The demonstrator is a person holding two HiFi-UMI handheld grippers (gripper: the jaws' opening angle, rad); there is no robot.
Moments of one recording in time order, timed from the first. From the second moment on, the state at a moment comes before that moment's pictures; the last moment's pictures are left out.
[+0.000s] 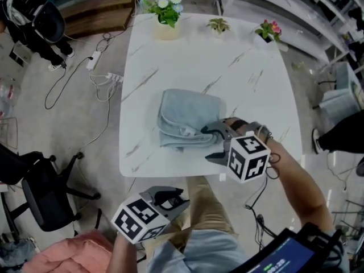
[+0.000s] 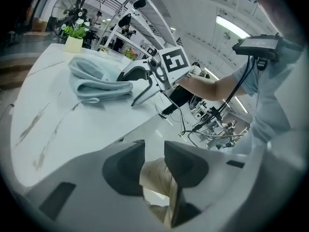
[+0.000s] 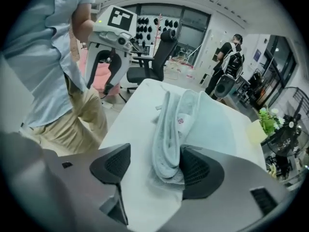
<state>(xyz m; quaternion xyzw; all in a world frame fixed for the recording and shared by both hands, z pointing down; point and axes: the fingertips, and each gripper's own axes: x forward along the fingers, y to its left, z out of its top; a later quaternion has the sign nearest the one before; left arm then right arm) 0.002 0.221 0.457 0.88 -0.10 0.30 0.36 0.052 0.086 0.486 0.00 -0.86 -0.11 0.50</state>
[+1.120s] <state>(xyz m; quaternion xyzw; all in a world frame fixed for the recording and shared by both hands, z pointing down) -0.031 0.212 0.436 0.88 -0.16 0.26 0.37 -0.033 0.070 0.462 0.03 -0.87 -0.07 0.48</state>
